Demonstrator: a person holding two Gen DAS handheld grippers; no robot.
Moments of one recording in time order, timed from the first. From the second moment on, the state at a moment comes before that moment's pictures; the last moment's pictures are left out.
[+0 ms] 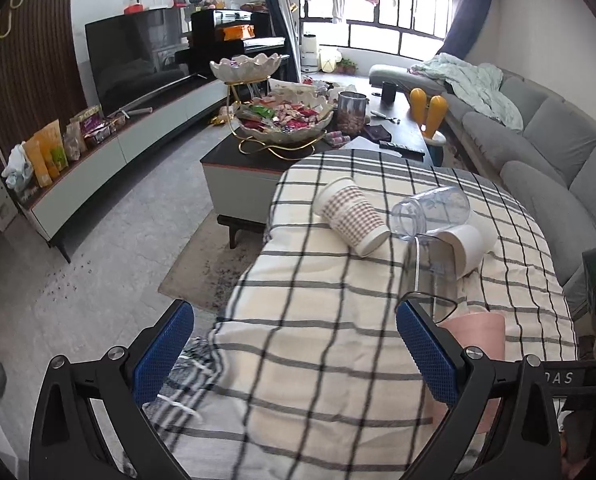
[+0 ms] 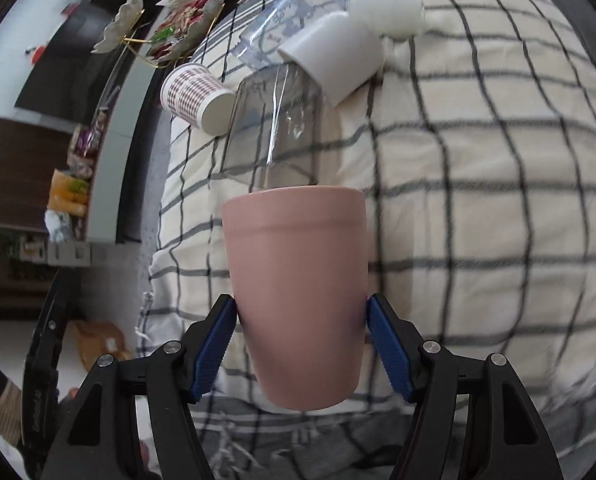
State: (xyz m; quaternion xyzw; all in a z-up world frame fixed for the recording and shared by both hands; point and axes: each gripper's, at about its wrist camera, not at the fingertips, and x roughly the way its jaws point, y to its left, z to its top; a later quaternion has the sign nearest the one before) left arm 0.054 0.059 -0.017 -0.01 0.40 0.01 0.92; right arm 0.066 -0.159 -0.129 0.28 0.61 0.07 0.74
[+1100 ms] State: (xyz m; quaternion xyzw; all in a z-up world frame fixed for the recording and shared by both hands) left arm 0.030 0.051 -0.035 -0.03 0.37 -0.04 0.93; right arm 0.021 -0.183 -0.083 0.25 0.51 -0.01 0.82
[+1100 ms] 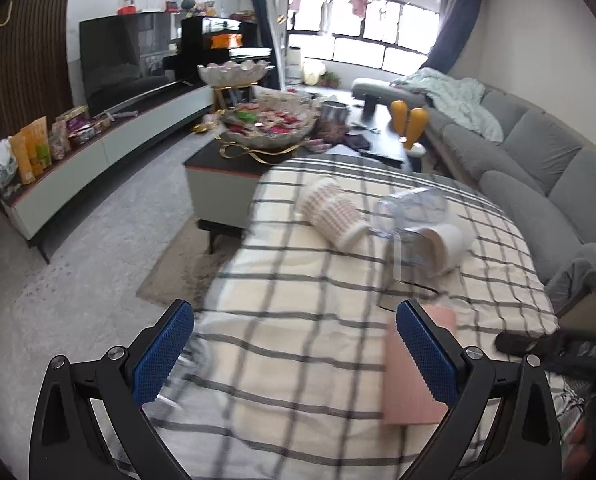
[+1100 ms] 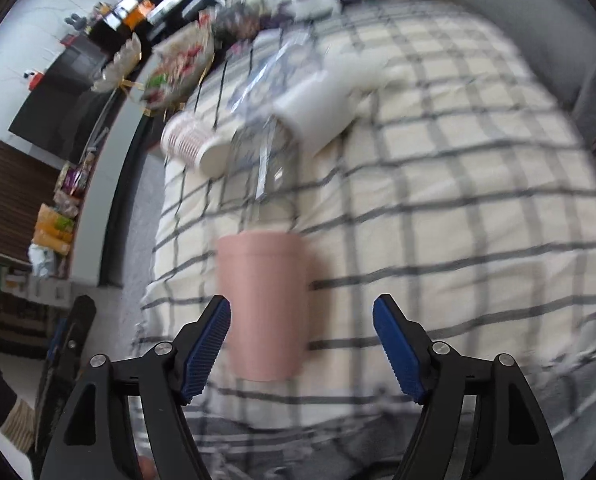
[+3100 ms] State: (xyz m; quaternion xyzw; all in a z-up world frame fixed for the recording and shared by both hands) left arm 0.055 -0.061 -0.068 0.11 0.56 -0.16 0.81; right arm -0.024 -0.253 -0.035 0.24 0.38 -0.12 0.89
